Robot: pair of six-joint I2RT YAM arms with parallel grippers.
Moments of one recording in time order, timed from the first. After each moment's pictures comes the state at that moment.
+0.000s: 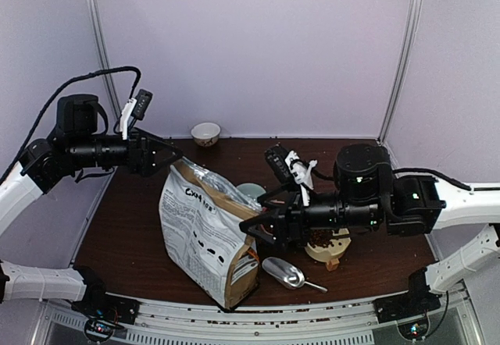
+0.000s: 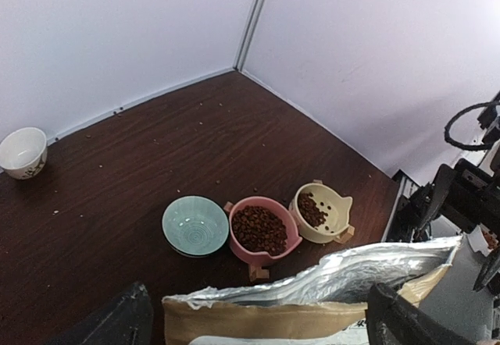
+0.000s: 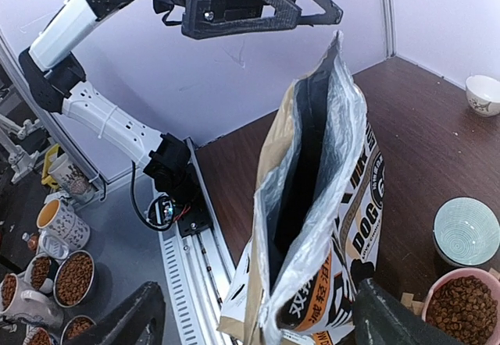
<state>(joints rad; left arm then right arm) -0.58 0.98 1.14 -0.52 0.43 -0.16 1.31 1.22 1.08 -0.15 0.01 0.32</state>
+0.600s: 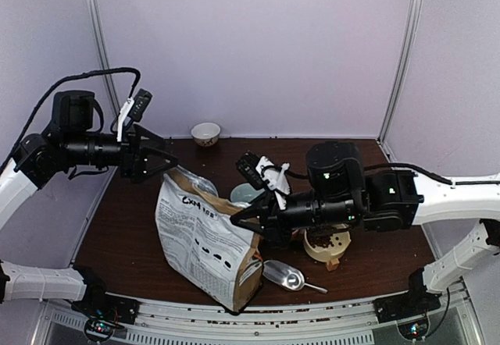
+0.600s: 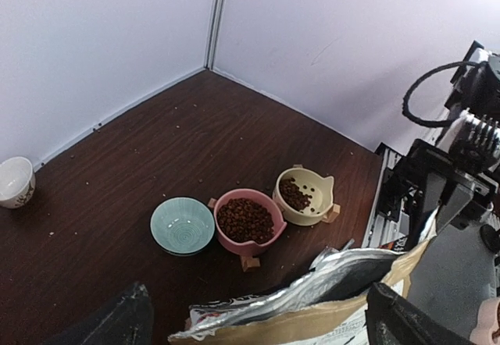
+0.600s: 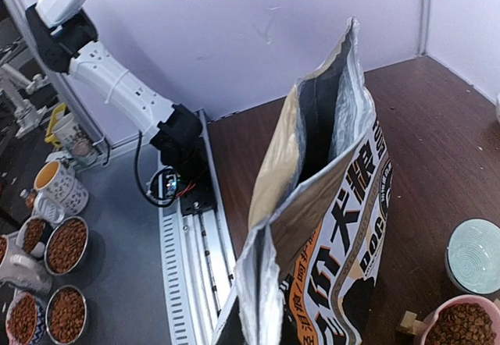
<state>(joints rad) -0.57 0.98 1.18 -0.61 0.56 -0.02 1.32 1.36 1.18 -0.18 -0.04 0.21</state>
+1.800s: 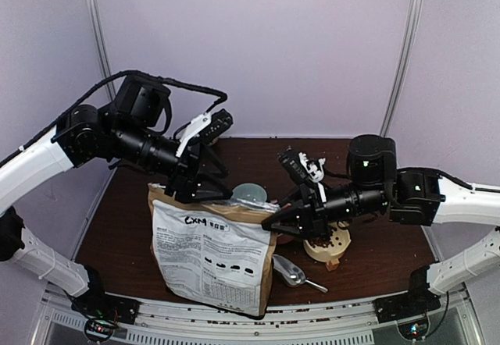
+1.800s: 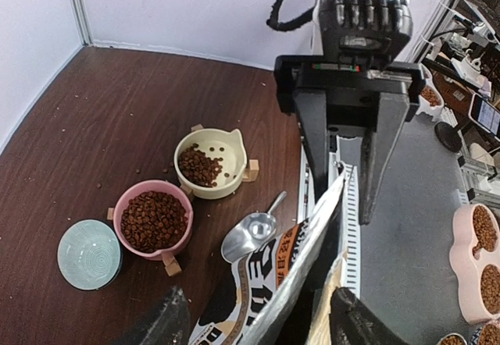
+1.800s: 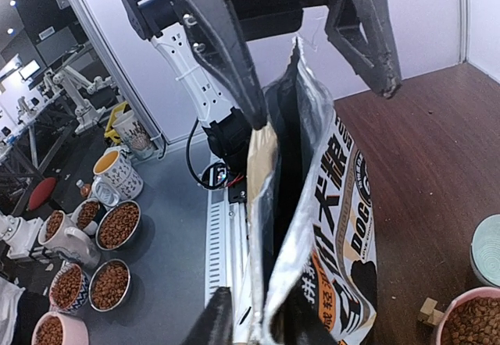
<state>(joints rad) -0.99 1.32 1.51 -0.80 0.47 0.13 1.14 1.15 0.99 -0.12 -0.44 0.22</state>
